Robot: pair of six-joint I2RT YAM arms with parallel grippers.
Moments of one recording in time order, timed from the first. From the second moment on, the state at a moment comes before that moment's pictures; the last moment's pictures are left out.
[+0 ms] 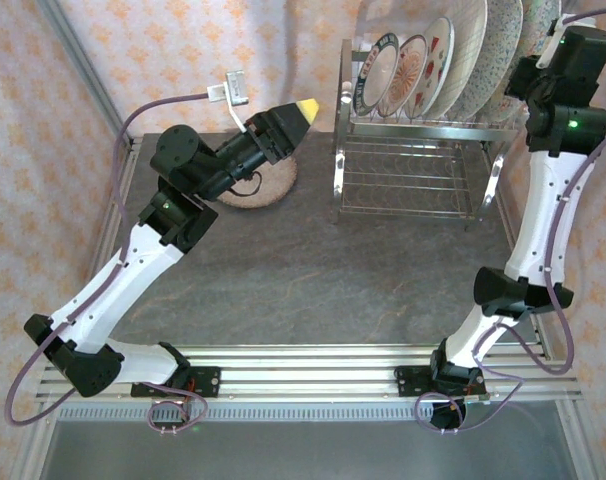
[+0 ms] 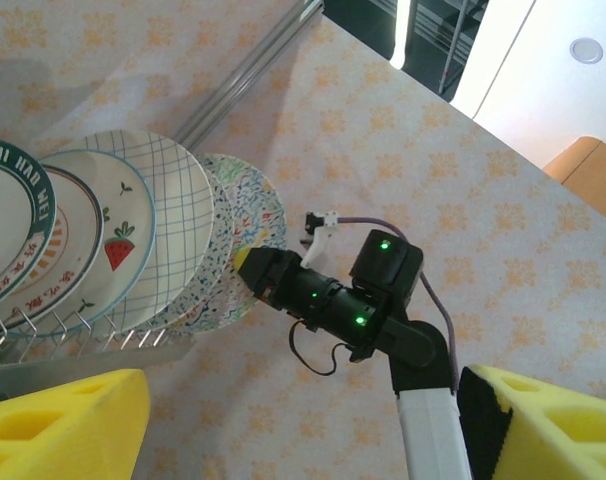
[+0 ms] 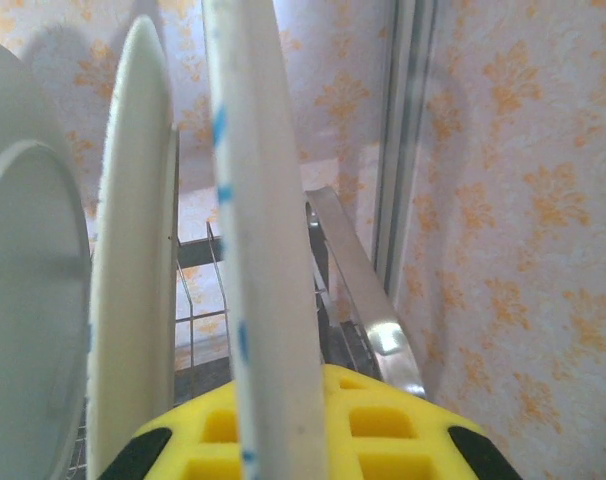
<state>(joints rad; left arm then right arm) -0.60 1.32 1.53 0.14 0.31 -0.91 -0.20 1.74 2.46 -0.99 0.08 0.06</state>
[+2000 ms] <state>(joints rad) -1.02 1.94 1.82 0.17 0.29 -1.39 -0.19 1.14 2.22 -1.44 0.13 0.58</state>
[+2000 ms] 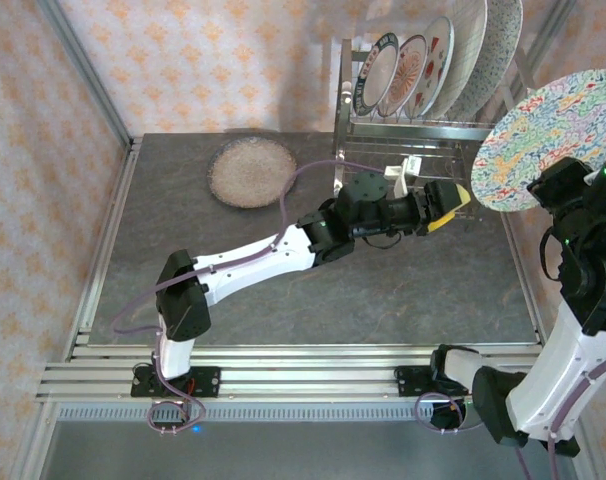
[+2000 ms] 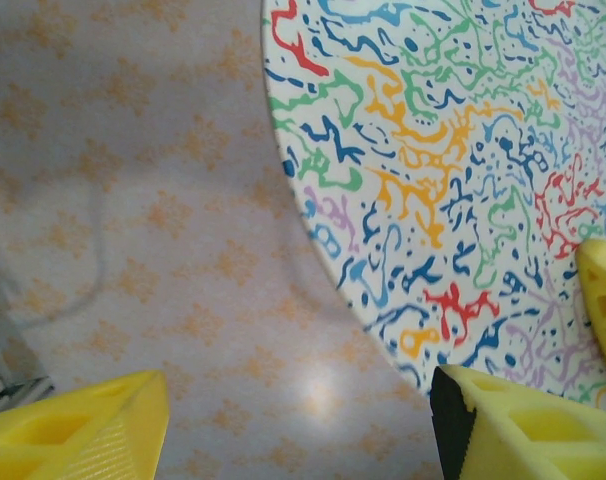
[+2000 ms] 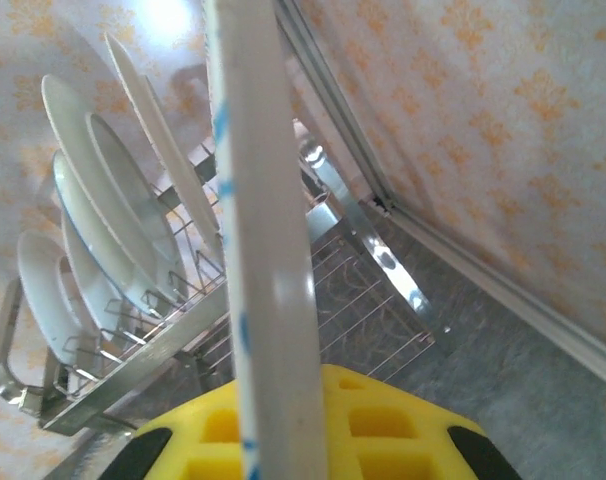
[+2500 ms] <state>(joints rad) -1.02 2.00 1.88 0.24 0.29 -1.49 -0.20 1.03 2.04 -1.43 0.03 0.78</state>
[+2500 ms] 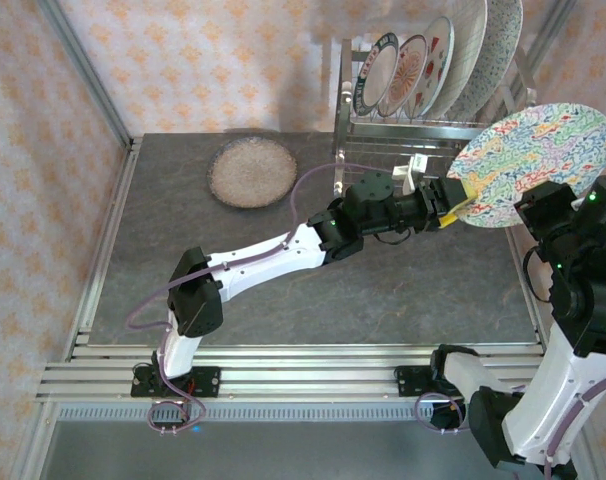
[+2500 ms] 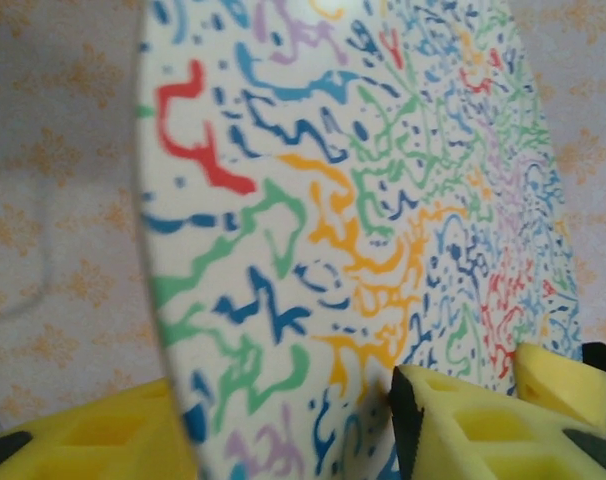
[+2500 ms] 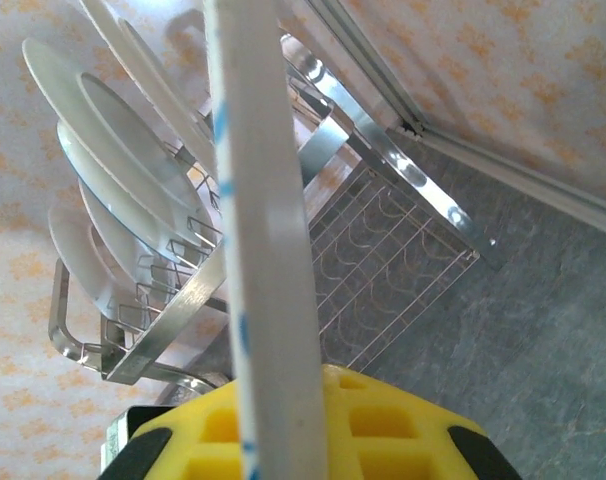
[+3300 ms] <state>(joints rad) -0.82 1.64 1.63 0.23 0.35 -1.43 -0.20 1.03 2.01 -1.19 -0.30 0.68</state>
